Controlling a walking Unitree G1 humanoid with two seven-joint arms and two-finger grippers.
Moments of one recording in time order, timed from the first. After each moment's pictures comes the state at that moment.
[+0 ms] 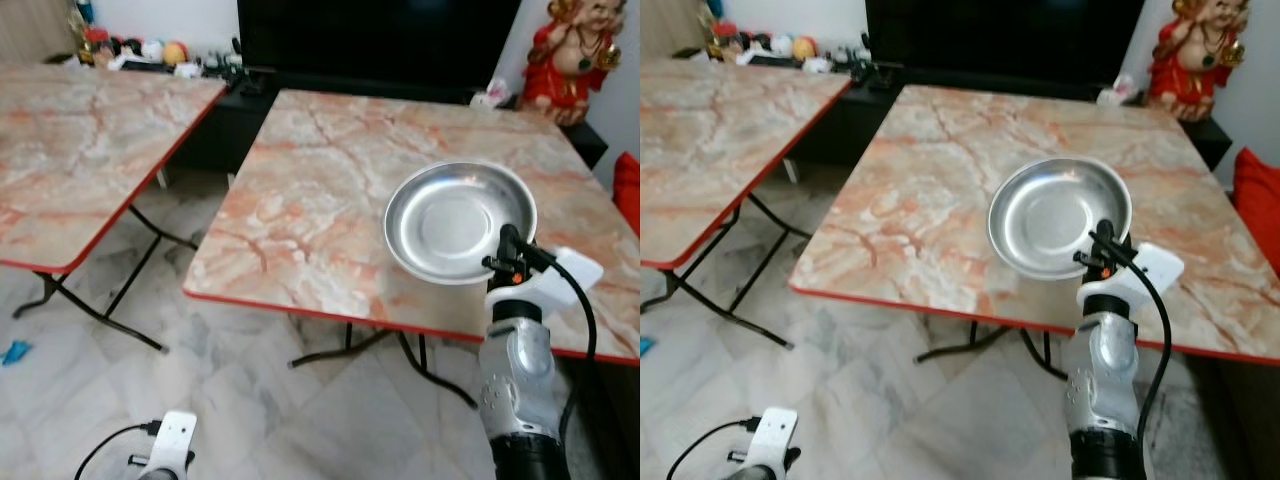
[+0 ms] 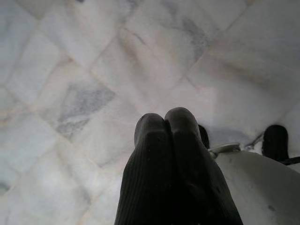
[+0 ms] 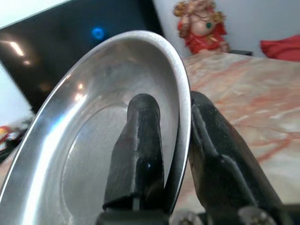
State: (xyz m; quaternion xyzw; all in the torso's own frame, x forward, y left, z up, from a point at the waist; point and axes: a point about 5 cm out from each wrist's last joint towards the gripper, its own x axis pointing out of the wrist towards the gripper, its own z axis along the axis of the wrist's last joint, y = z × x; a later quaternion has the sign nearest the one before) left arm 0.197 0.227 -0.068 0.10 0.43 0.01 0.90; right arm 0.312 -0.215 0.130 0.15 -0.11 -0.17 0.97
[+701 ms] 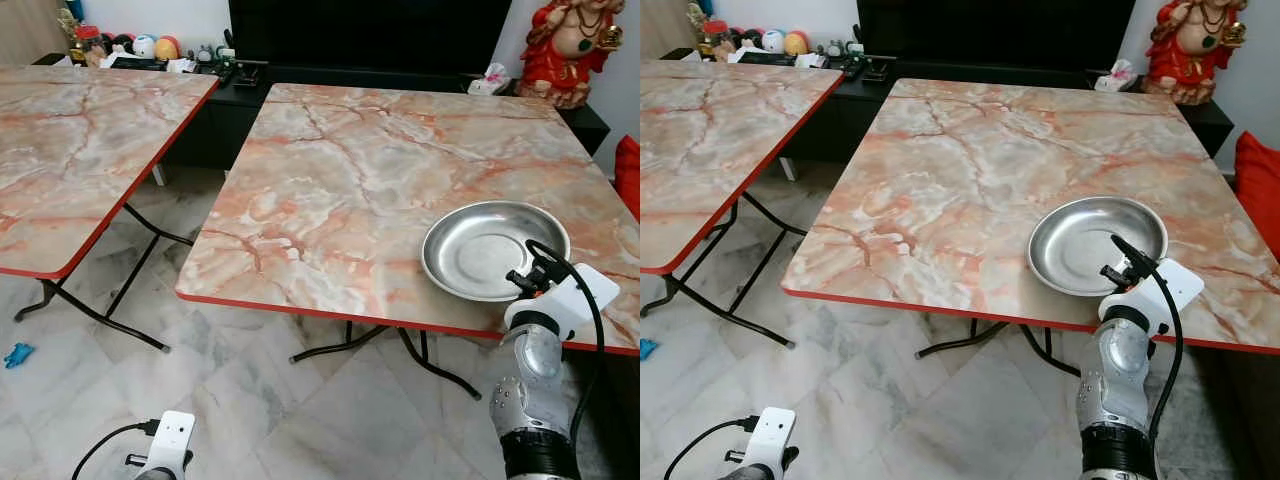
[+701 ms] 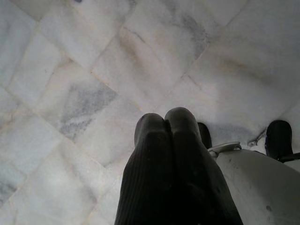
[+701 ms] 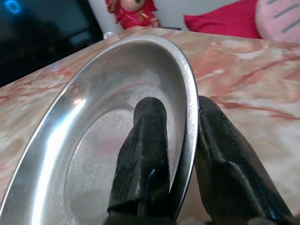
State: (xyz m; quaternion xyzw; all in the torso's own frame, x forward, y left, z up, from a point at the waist) left arm 0.198 0.228 -0.068 0.10 0.43 0.00 0.90; right arm 0.308 -0.242 0.107 0.15 -0.03 -0.30 0.94
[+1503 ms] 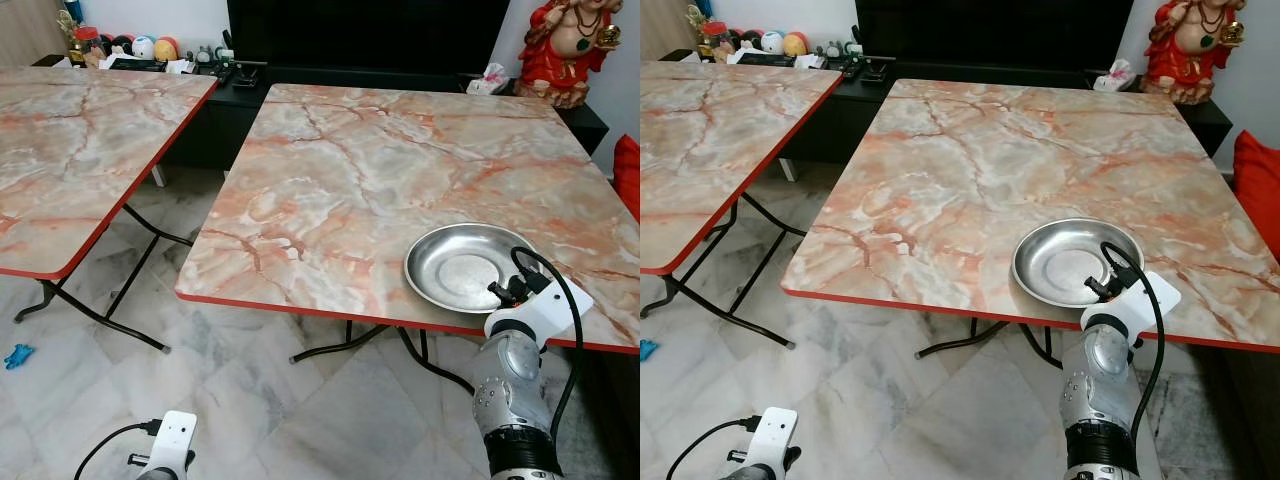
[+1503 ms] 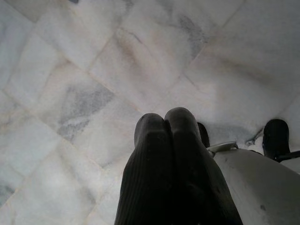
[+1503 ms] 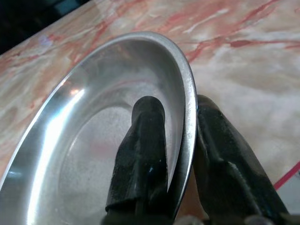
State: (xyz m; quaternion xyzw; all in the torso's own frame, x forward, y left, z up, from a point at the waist) left arm 0.198 0.224 -0.069 0.10 0.43 0.00 0.90; right arm 0.311 -0.224 0.082 0.20 0.04 -0.29 0.93
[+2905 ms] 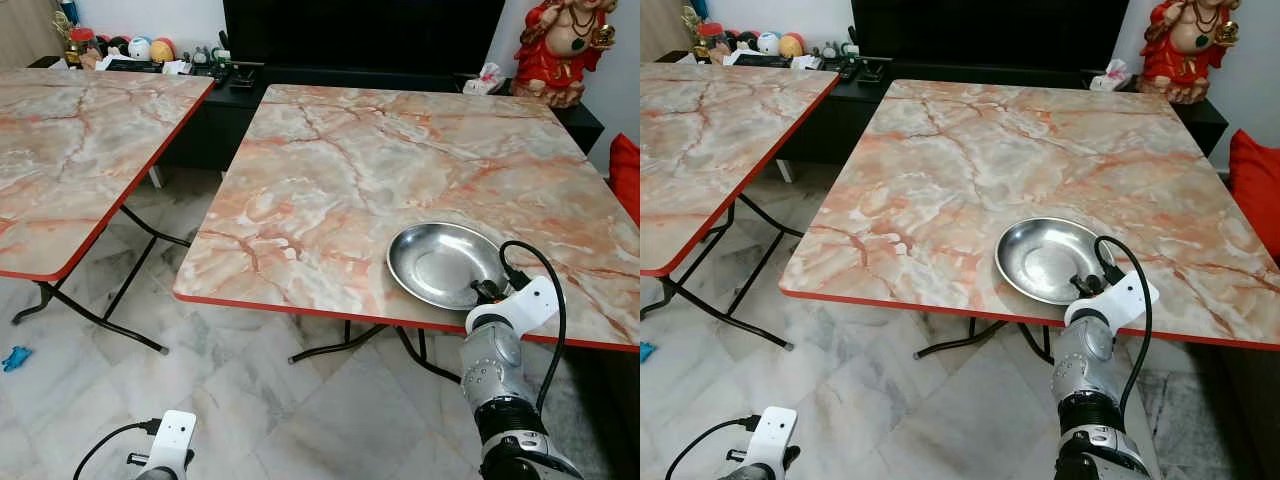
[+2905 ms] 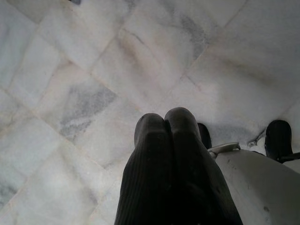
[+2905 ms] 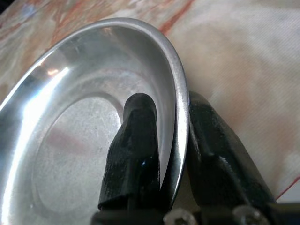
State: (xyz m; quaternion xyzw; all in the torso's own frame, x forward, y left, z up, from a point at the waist) left arm 0.198 0.226 -0.068 0.10 0.43 0.00 0.90; right arm 0.333 -0.218 0.067 0.28 0.10 -0.27 0.92
